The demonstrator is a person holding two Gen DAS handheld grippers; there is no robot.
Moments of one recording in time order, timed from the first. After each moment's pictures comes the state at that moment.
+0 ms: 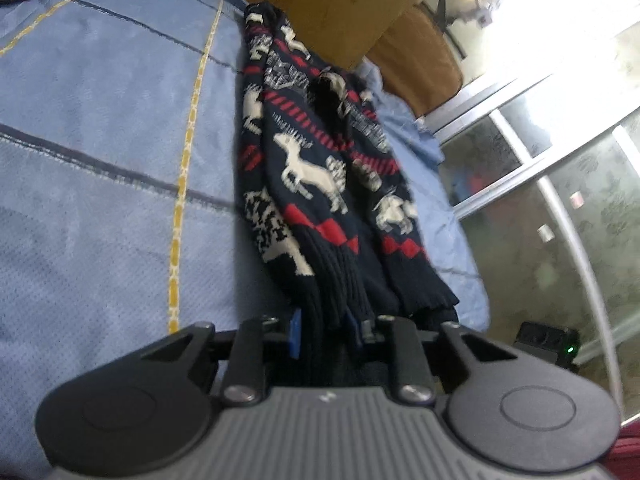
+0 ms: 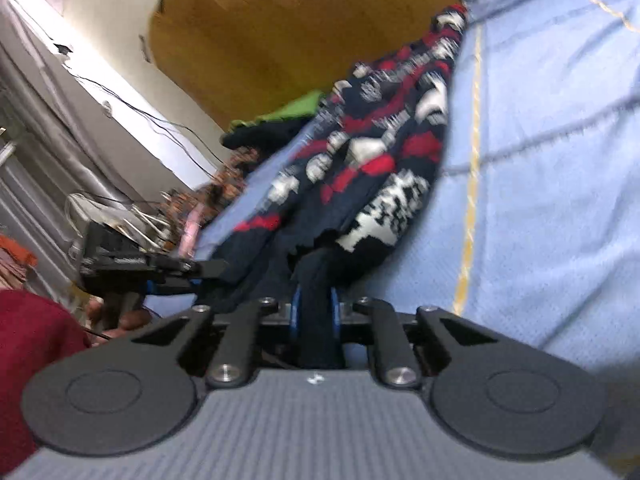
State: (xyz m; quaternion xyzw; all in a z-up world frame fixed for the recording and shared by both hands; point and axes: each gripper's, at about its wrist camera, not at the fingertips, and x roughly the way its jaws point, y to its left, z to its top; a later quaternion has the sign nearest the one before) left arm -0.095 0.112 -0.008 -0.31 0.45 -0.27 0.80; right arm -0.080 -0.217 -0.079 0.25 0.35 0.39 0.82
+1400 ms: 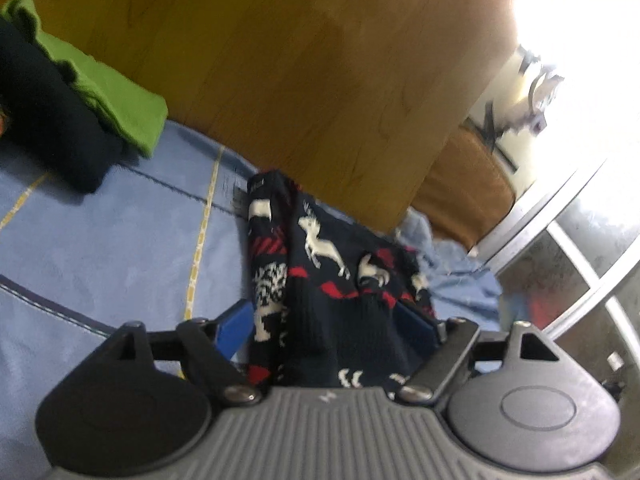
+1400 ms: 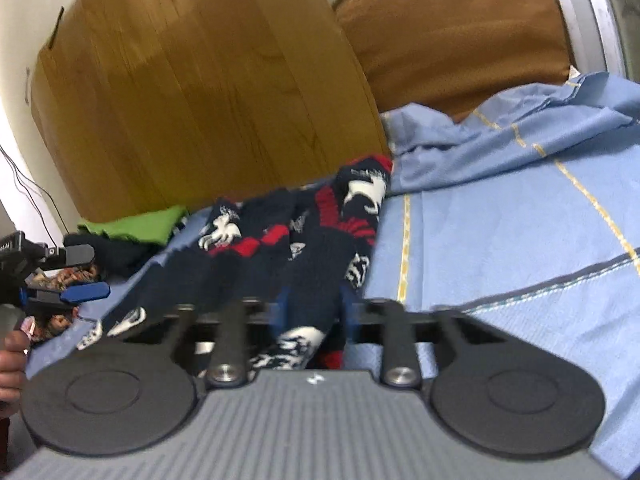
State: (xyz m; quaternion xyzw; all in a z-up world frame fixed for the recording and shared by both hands) left arm 0.091 0.099 0.032 -0.26 0.35 -0.16 0.89; right arm 0.102 -0.186 -0.052 0.15 0.26 0.20 0.93
